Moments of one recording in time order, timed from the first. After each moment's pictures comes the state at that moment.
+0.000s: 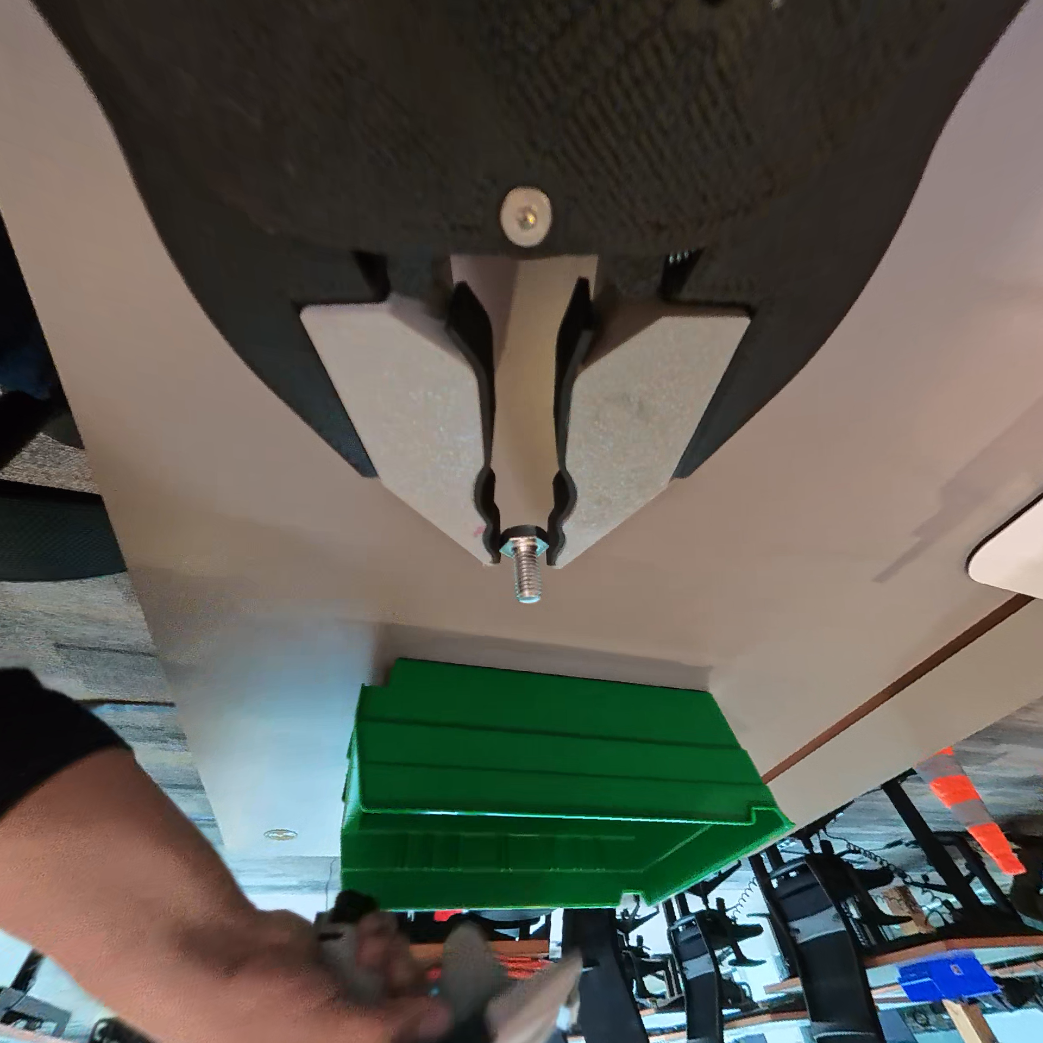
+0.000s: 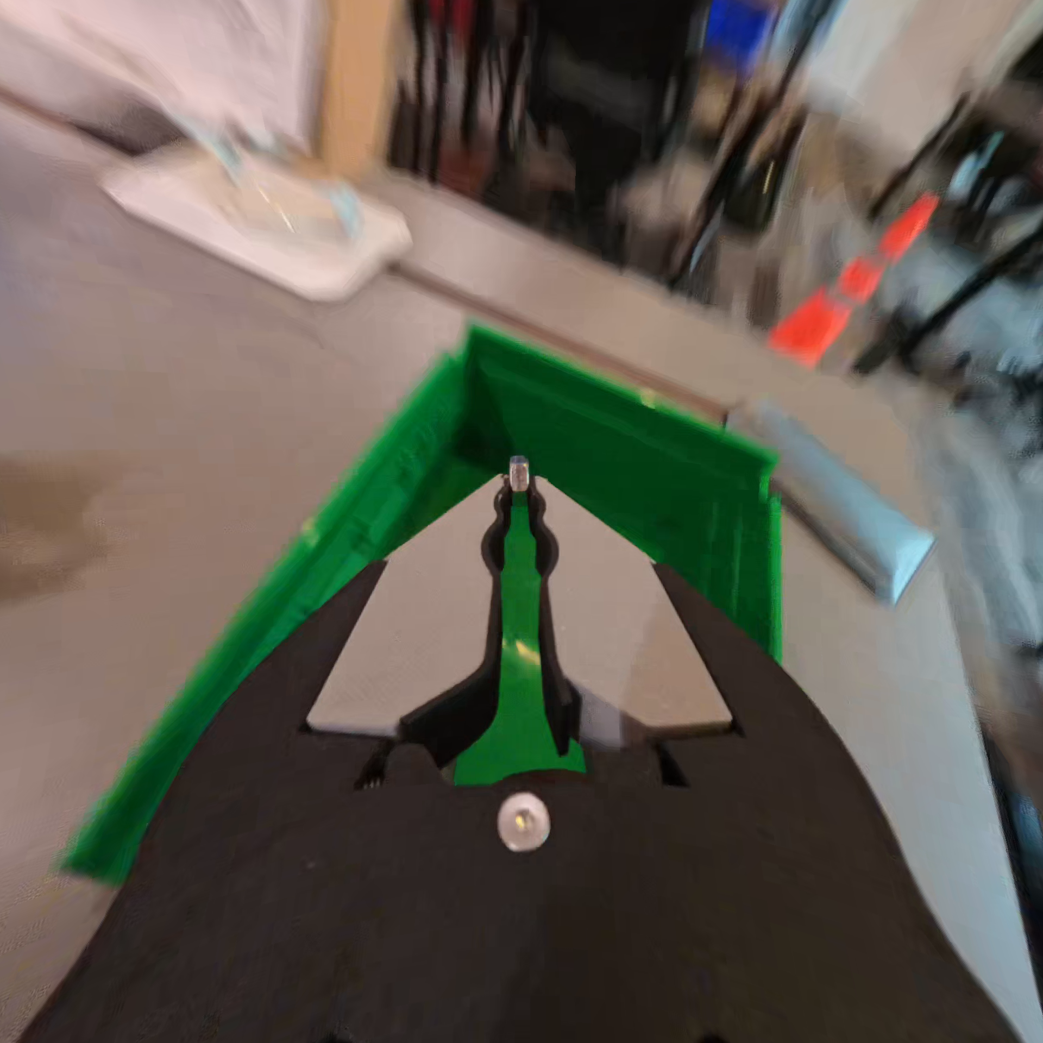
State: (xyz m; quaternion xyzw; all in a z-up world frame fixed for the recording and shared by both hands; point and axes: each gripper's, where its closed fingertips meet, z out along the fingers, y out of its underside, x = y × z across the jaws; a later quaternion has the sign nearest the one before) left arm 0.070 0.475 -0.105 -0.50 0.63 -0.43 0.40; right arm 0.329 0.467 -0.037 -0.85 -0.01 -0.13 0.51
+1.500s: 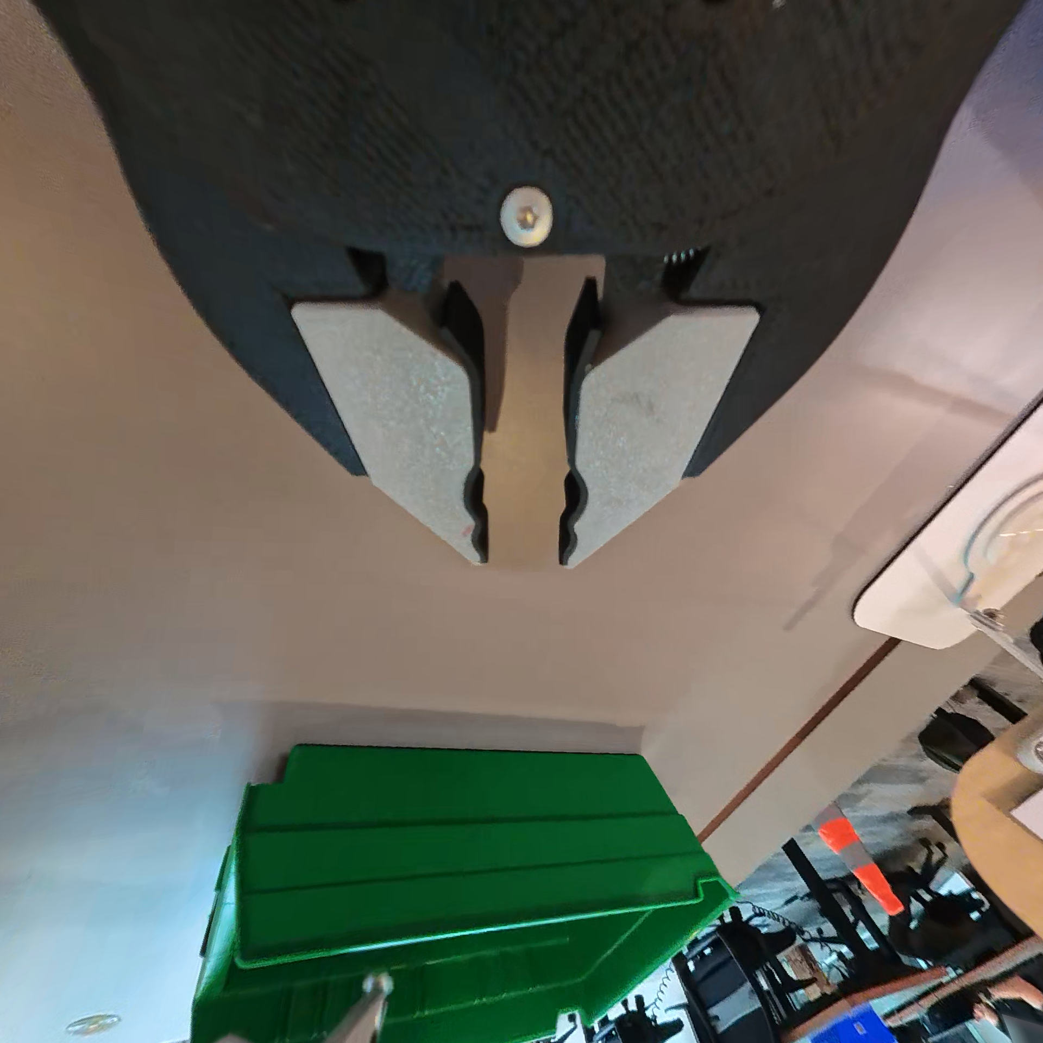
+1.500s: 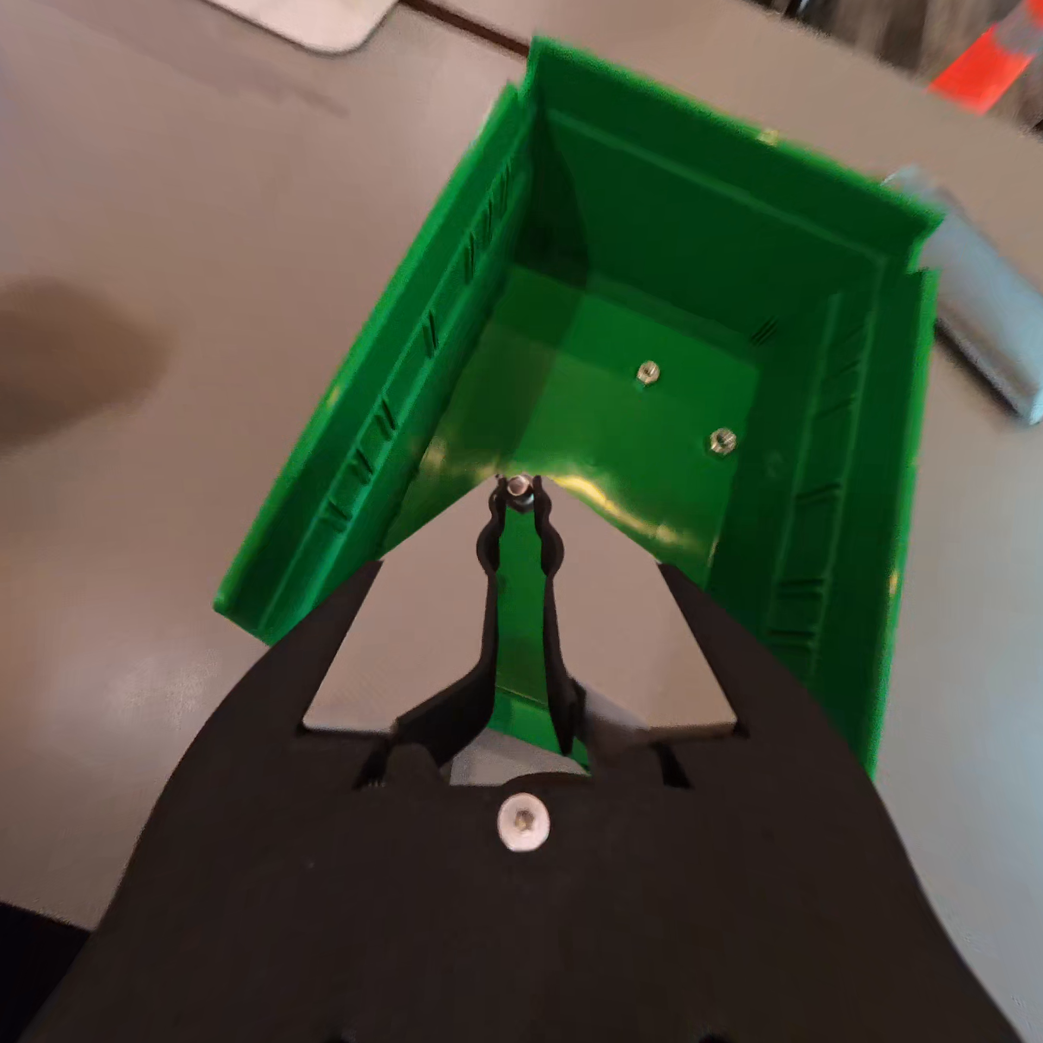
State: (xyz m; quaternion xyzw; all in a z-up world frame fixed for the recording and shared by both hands) left arm 0.071 0.494 -0.124 -0.53 0.65 -0.31 0.44; right arm 0.296 0.406 -0.091 -0.92 0.02 -0.08 0.39
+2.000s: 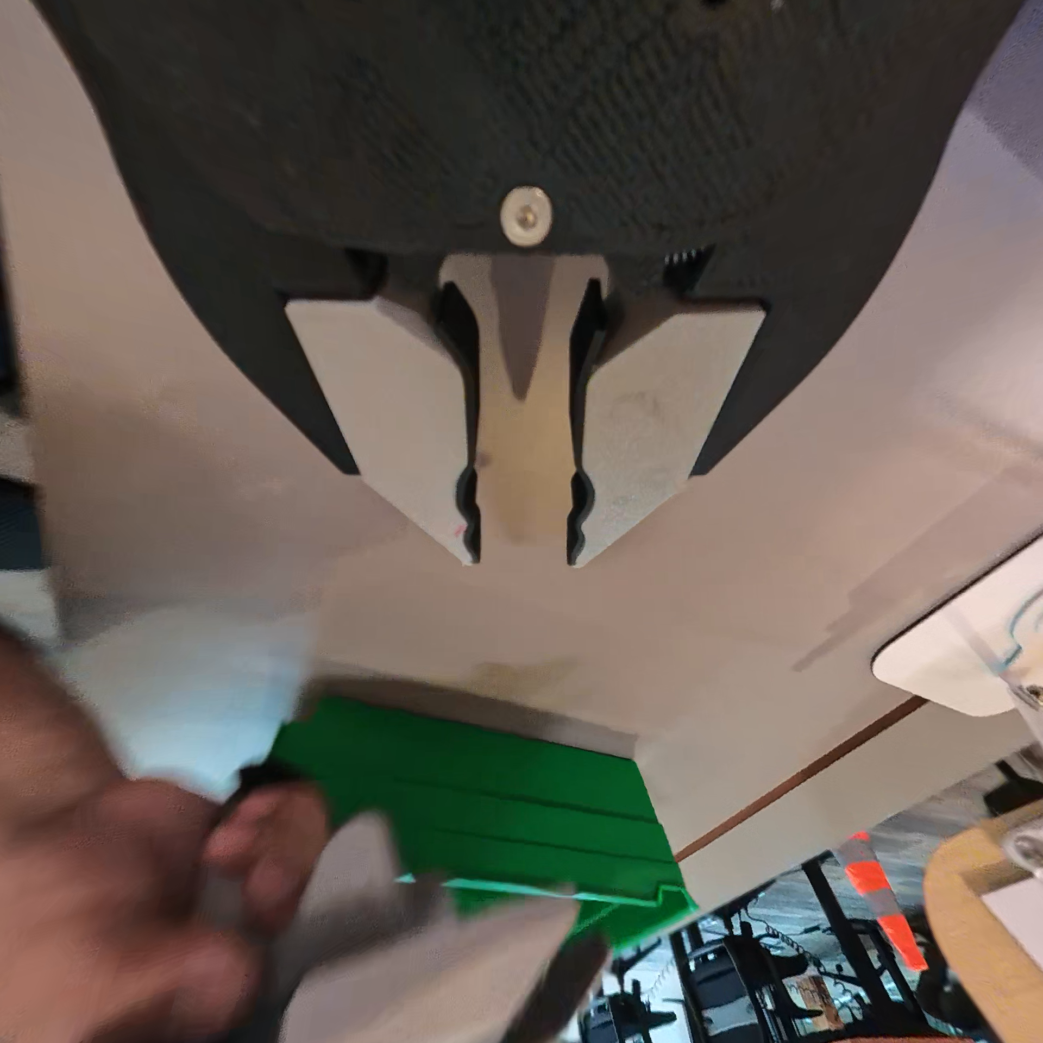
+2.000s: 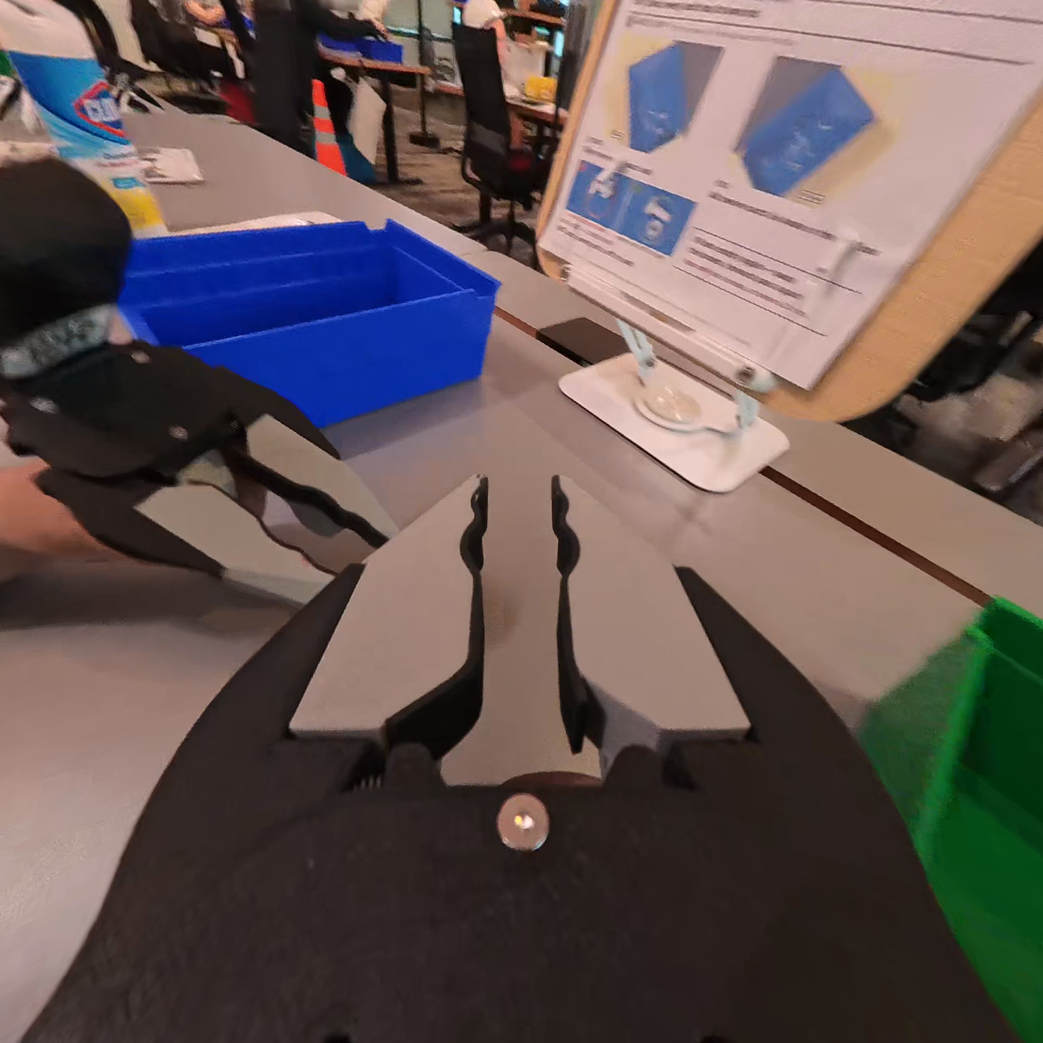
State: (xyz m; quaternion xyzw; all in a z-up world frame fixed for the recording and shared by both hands) left arm 0.047 0.502 -0.111 -0.57 0.60 -0.38 0.40; right arm 0.090 0.522 -0.026 -0.77 -0.18 0.06 0.61
